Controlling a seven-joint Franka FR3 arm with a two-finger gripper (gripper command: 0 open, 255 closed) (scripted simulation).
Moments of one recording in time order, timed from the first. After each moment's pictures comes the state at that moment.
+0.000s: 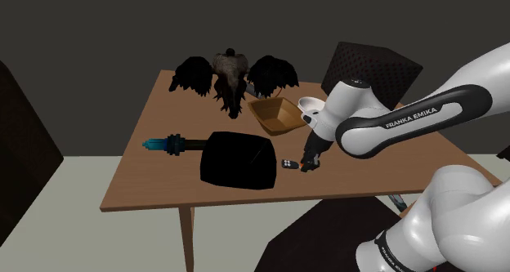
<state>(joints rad) 0.30 -0.40 -0.29 -2.91 -0.16 2.59 -0.62</state>
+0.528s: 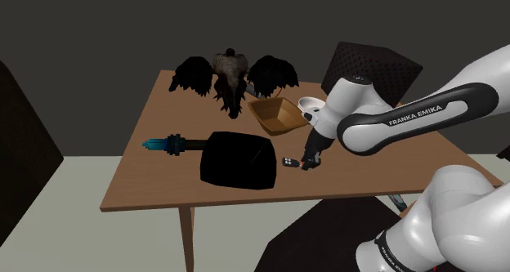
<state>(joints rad) 0.30 -0.42 -0.29 -2.90 -0.16 2.55 -0.62</state>
